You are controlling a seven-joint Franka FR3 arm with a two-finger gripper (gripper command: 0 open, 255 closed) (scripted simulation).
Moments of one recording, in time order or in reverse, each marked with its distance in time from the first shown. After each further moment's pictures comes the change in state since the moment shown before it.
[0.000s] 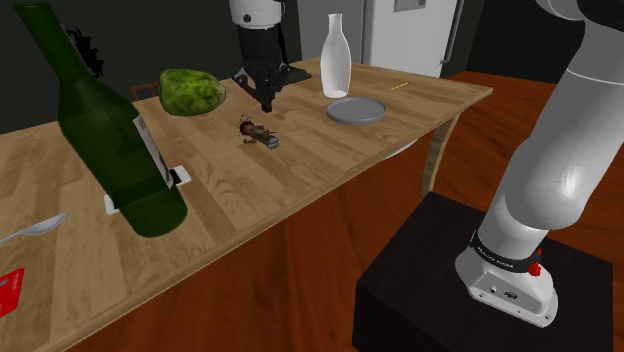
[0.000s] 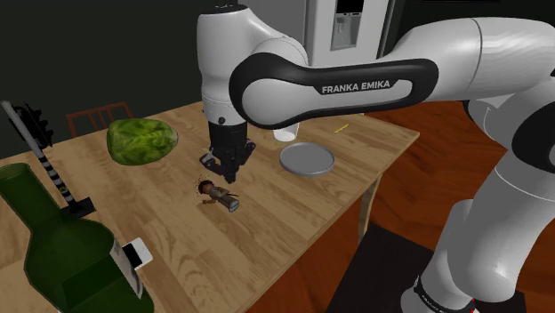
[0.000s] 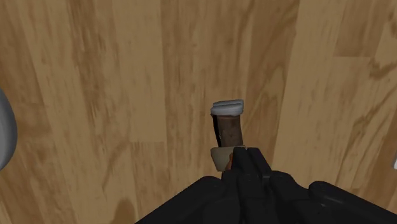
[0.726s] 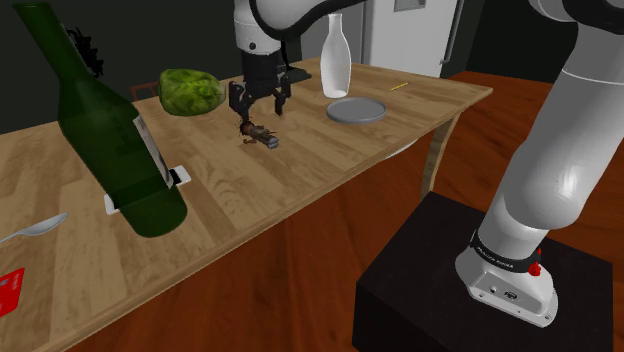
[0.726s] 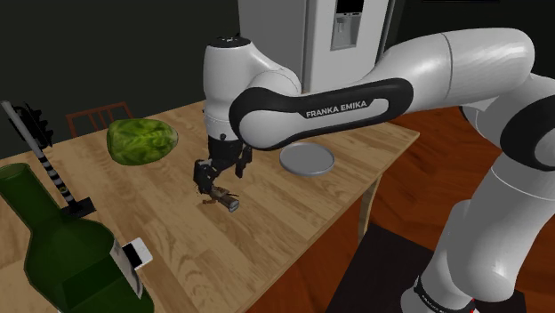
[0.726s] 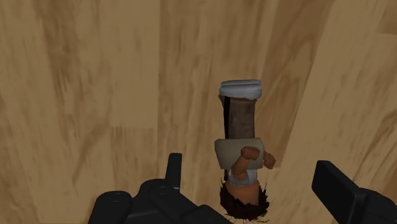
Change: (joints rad) arm -0.016 0.026 -0.021 -0.104 0.005 0.196 -0.104
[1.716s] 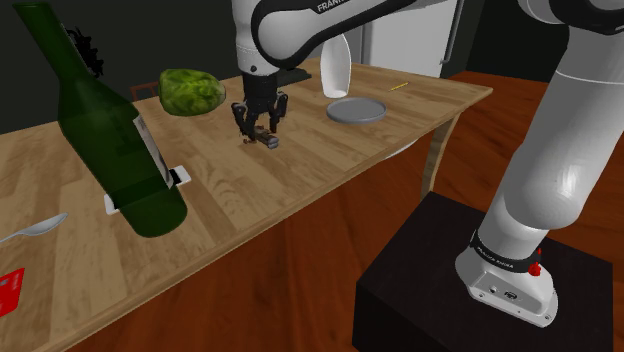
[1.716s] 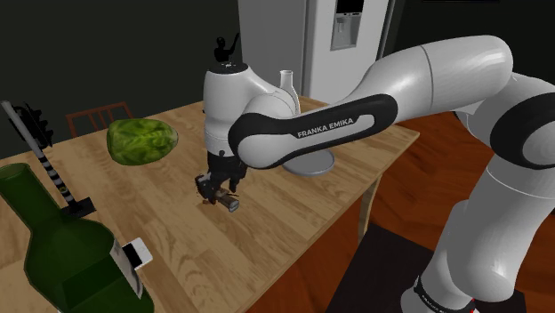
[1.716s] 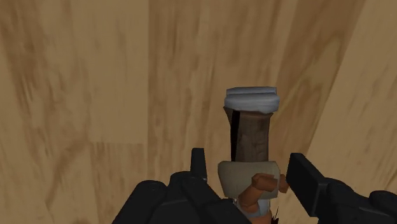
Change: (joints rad) arm 0.000 0.036 0.000 -0.064 -0.016 0.104 0.004
